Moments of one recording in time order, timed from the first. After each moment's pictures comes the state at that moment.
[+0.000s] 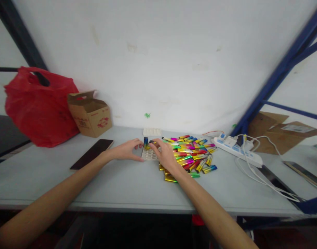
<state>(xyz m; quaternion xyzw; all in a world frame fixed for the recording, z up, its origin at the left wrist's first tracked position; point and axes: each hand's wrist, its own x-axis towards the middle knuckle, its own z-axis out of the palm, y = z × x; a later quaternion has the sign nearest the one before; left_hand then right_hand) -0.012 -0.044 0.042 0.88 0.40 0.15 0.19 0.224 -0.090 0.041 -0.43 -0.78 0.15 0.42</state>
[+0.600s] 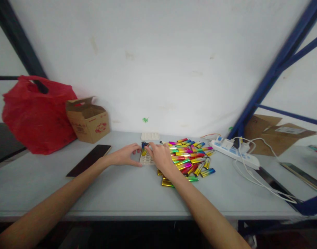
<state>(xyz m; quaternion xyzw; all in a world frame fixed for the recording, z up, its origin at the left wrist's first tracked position) -0.013 -0.045 0.041 0.88 0.40 0.16 0.18 0.211 -0.077 0.044 -0.53 -0.81 -0.07 0.23</state>
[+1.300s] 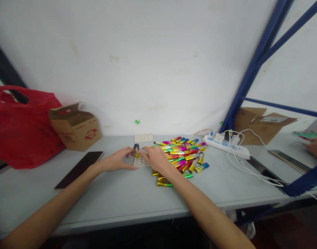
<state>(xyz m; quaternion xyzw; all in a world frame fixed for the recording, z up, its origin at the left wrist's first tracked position) -0.012 -0.047 0.046 0.88 0.41 0.15 0.17 0.222 -0.084 0.048 -0.49 -0.84 0.01 0.25</state>
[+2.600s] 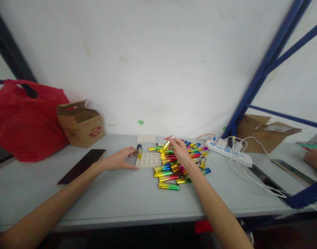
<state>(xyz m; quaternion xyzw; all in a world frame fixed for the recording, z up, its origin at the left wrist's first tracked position) -0.012 -0.045 0.043 0.88 0.41 0.16 0.18 0.298 -0.060 0.048 -0.37 -0.53 0.49 0.59</state>
